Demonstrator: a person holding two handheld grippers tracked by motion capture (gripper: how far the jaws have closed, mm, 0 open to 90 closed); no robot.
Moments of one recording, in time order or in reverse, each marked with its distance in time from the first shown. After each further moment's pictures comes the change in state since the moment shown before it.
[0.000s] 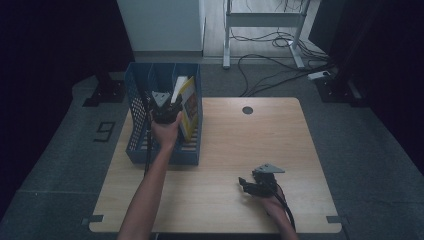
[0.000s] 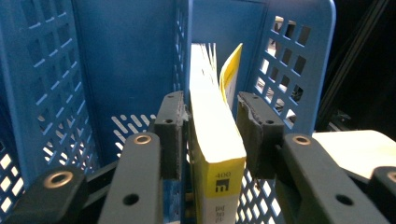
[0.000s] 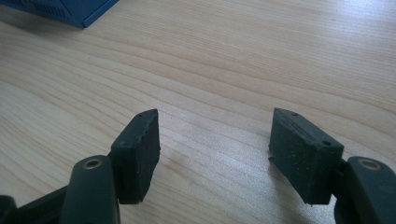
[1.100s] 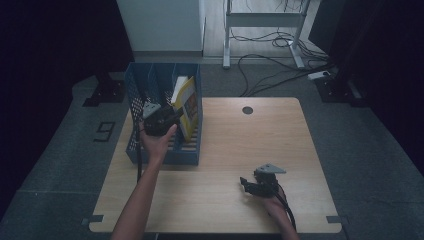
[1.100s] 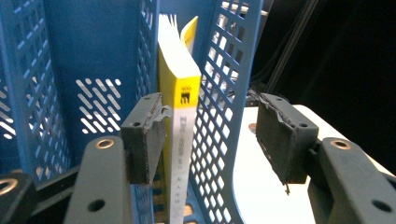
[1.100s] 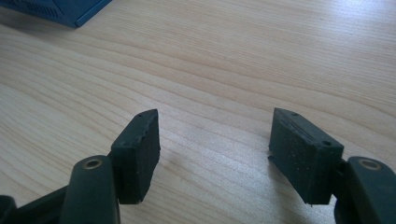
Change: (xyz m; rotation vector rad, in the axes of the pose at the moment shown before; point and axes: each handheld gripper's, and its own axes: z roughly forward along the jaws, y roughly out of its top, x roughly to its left) left arm 0.014 -0.013 -0.048 0.062 -0.213 -0.056; right arm -0.003 -0.001 -0.002 -0.003 -0.017 0.002
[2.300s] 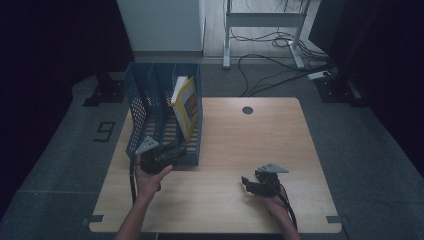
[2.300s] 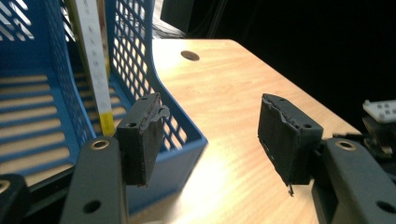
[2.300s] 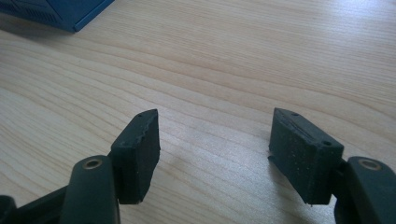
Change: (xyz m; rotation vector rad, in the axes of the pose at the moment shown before) left arm -0.013 -0.075 -0.067 0.156 -0.267 0.013; right arm -0.006 0.000 -0.002 -0.004 0.011 0.022
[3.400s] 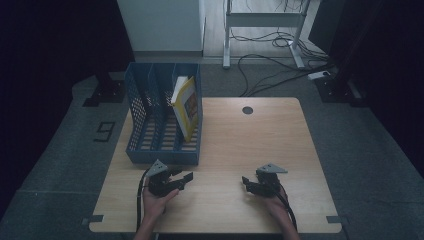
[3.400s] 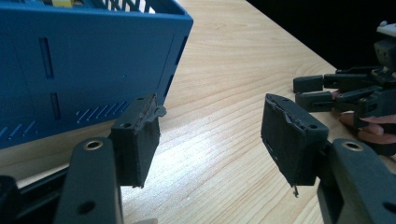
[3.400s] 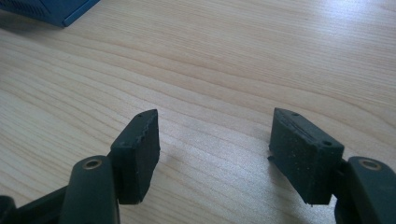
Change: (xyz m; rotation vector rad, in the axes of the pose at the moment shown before) left arm -0.006 -0.073 0.013 0.110 -0.041 -0.044; right arm 0.001 0.000 0.000 0.005 -0.037 -0.022
